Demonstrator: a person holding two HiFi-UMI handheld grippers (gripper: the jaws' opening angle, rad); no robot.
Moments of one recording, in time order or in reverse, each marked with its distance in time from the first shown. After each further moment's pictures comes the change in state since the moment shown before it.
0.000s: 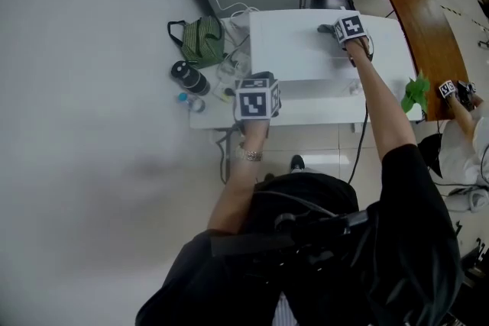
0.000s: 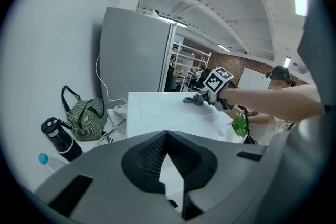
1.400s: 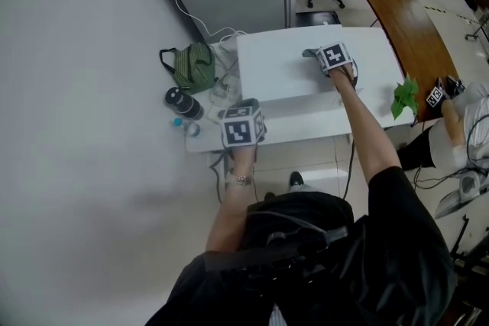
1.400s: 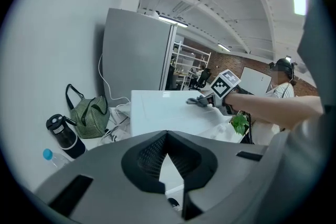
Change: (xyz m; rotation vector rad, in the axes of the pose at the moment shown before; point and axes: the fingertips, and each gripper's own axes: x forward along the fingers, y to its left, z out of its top) left arm -0.021 0.001 -0.013 0.007 -0.001 0.005; right arm -0.021 0.037 -0.034 0.009 -0.033 0.058
